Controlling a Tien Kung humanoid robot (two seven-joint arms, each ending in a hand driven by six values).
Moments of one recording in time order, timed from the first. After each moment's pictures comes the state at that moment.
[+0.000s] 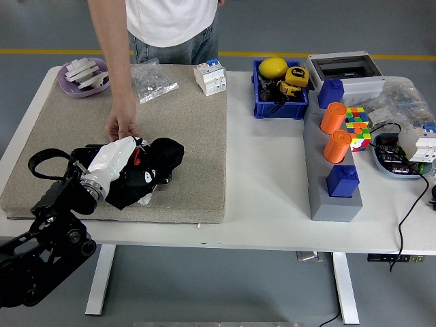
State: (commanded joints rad) left arm -0.34 0.34 -0.84 -1.42 1.88 0.18 0.41; right arm 0.08 -0.43 0.43 0.34 -0.24 0.03 -0.22
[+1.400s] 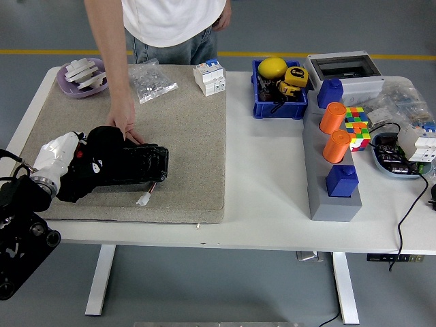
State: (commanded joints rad) left arm -0.24 0.41 -1.07 -1.32 1.94 0.20 0.43; right arm 0.08 -0.43 0.44 0.34 -0.24 0.03 -0.22
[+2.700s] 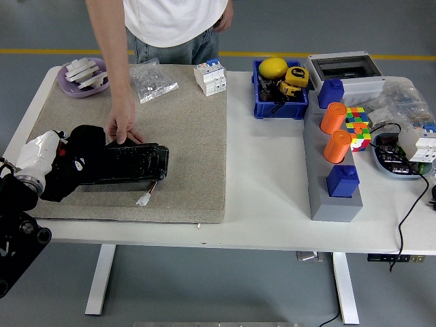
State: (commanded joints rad) left arm -0.25 0.41 -1.08 -1.34 1.95 0.20 0.47; right arm 0.08 -0.43 0.44 0.34 -0.24 0.03 -0.22
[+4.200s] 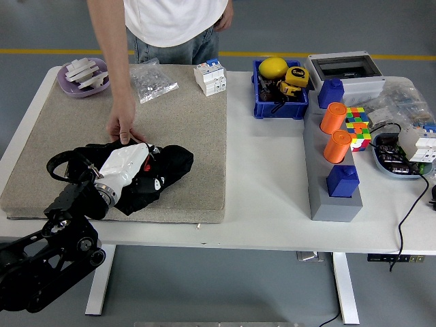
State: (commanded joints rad) left arm -0.37 0.36 -0.75 -1.46 1.92 0.18 0.52; right arm 0.08 -0.43 0.44 0.34 -0.24 0.03 -0.22
